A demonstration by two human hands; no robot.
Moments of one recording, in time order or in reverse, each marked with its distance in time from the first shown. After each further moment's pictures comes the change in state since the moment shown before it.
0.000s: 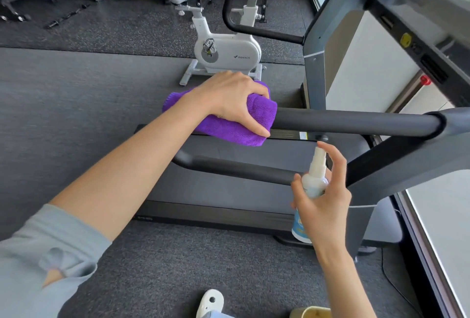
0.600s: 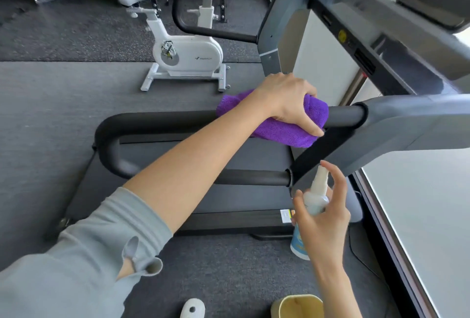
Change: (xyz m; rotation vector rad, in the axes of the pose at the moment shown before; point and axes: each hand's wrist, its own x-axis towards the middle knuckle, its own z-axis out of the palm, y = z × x) left_hand 0.114 0.142 0.026 -0.033 -0.037 0.157; right_hand -0.009 0.045 -0.066 -0.040 0.194 0.120
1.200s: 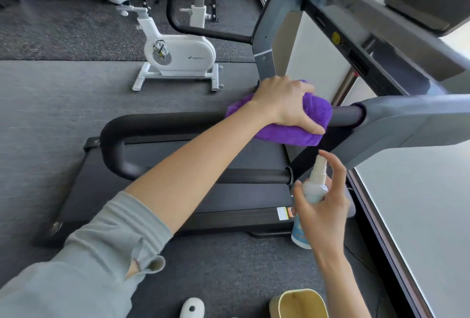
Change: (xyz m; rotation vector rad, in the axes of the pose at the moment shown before) left_hand -0.013 0.004 0.005 -0.070 0.142 -0.048; right_hand 0.003 -0.021 0.001 -0.001 -0.011 -0.056
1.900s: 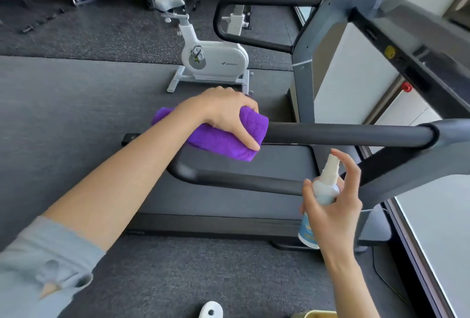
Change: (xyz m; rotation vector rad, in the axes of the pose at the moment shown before) left_hand -0.119 -0.151 -0.076 0.018 -0.338 -0.266; right_hand -0.012 -0.044 0.073 0.059 -0.071 -0.059
